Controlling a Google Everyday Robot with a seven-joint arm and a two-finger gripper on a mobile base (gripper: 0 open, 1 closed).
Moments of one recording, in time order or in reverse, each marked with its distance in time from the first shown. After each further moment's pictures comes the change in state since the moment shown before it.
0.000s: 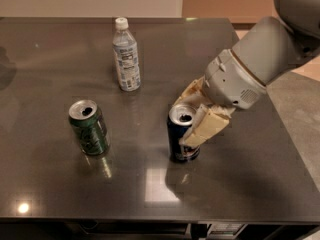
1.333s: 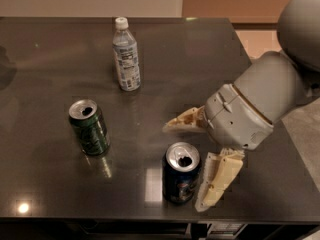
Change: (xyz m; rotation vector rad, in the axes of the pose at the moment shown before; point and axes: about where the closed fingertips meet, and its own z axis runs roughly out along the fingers) arm -0.008 0.070 0.024 -0.106 -0.054 -0.117
